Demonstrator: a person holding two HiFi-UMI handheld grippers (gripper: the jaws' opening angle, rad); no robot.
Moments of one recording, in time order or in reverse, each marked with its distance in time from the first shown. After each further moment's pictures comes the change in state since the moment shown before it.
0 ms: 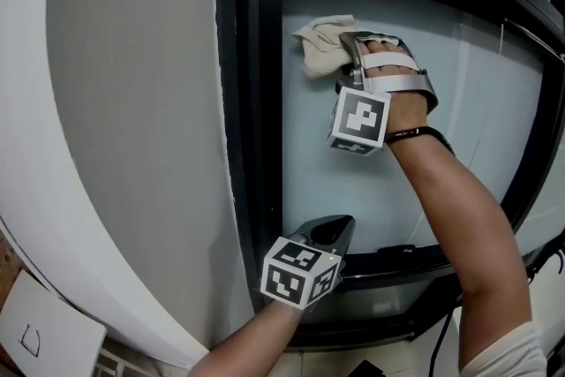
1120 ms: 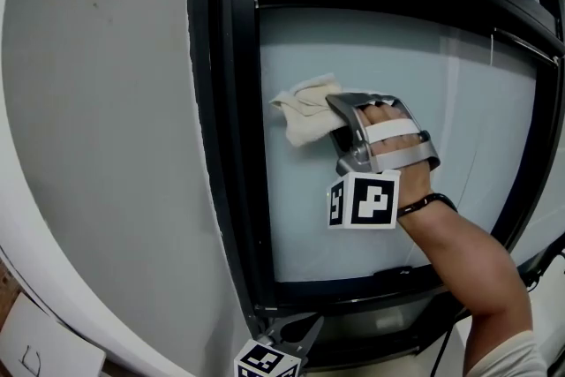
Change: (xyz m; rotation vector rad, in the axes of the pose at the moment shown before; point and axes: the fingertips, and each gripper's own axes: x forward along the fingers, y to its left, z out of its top) left arm -0.072 -0.021 -0.130 -0.057 0.050 -0.001; right arm -0.058 0.029 0.001 0.063 -0.134 0.036
